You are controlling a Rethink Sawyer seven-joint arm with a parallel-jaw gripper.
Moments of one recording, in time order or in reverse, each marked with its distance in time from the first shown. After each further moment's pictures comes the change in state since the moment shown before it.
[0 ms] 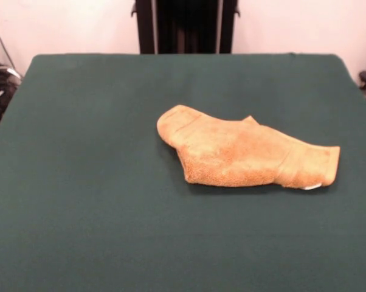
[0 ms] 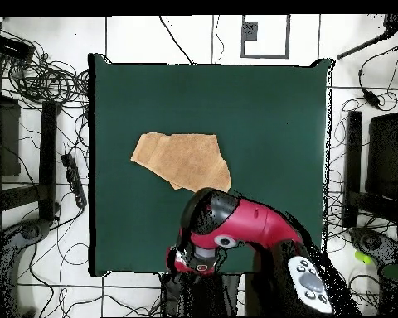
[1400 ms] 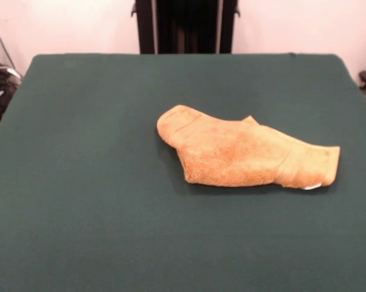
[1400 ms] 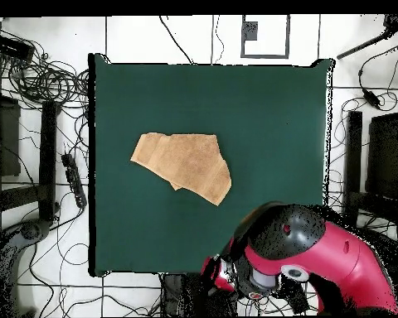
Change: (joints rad) arm -0.193 -0.336 0.003 0.002 -0.009 0.270 0.000
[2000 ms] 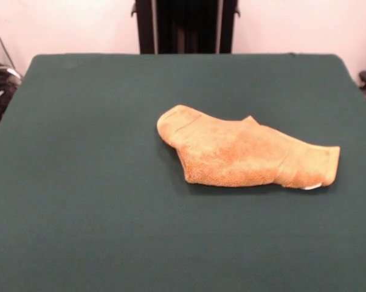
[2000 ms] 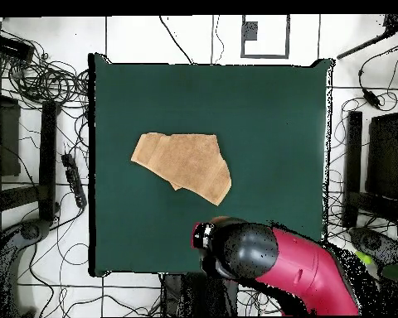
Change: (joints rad) arm 0.134 -0.082 -0.034 0.071 0.002 -0.666 0.000
